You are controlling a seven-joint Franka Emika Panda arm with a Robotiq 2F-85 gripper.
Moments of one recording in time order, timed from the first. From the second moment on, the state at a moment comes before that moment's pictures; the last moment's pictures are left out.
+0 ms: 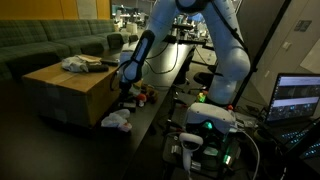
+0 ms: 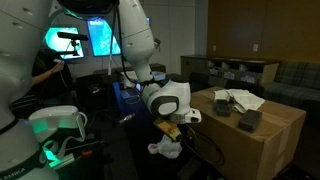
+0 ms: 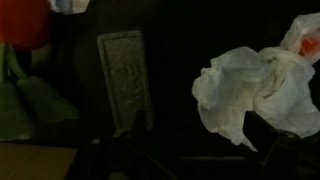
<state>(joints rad) -0.09 0.62 0.10 -2.21 0.00 2.89 -0.27</state>
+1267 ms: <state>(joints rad) 0.17 0.73 0.03 -2.22 0.00 3.04 -0.08</state>
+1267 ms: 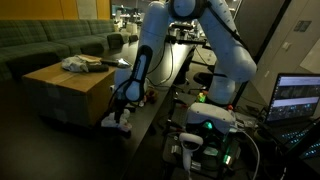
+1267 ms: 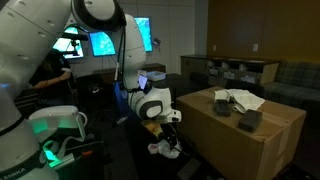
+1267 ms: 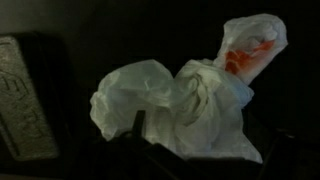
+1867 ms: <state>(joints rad) 0.20 0.82 0.00 -2.15 0.00 3.04 -0.07</state>
